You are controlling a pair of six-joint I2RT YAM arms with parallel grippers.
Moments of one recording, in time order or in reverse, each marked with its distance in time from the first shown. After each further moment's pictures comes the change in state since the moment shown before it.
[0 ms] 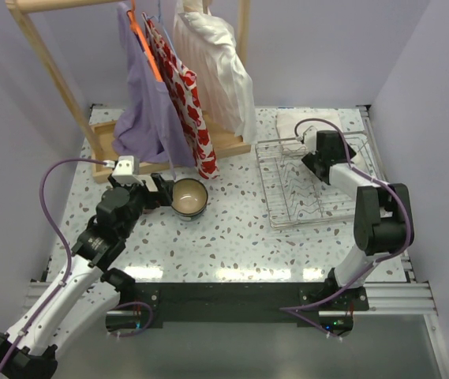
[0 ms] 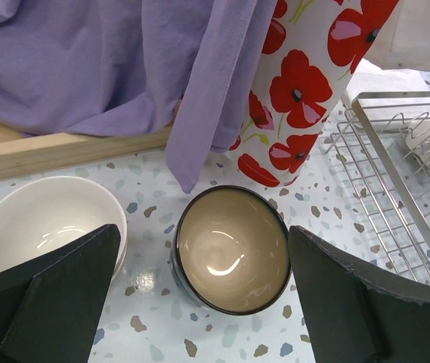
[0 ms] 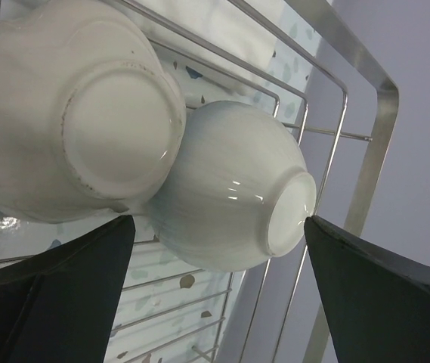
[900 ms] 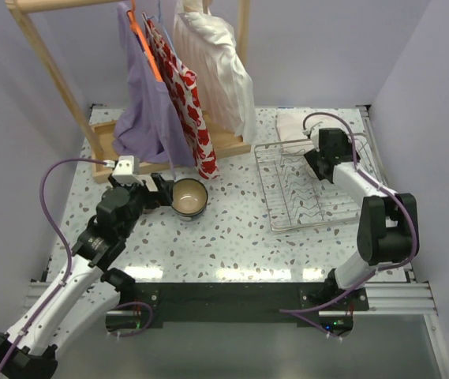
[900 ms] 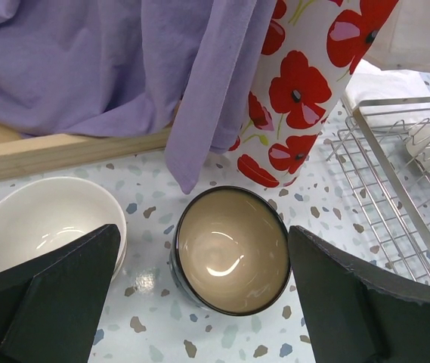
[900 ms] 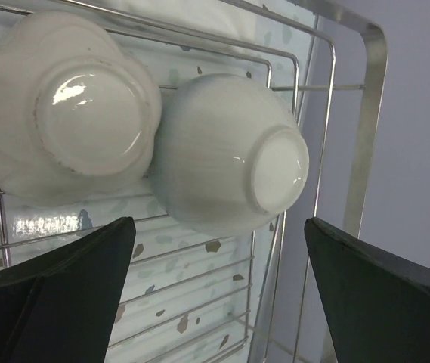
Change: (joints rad) left arm 0.000 0.003 0.000 0.003 0.001 0.000; right arm 0.001 -0.093 0.036 -0.178 0.016 0.233
